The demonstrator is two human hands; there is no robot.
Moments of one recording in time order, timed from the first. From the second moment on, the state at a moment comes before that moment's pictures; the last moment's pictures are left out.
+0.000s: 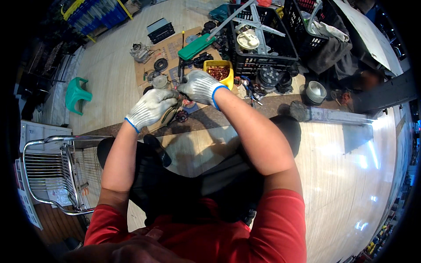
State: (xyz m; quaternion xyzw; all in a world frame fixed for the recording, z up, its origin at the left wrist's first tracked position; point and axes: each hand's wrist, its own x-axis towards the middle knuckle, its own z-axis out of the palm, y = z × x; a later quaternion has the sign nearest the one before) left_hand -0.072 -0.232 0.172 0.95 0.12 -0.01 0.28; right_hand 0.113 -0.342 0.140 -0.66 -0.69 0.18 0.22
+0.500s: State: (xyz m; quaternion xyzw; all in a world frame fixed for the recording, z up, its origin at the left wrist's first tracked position) left_hand -0.062 -0.221 0.139 0.64 0.26 0.26 0.67; right_hand 0.074 -0.353 0.164 -0.61 -0.38 0.46 0.52
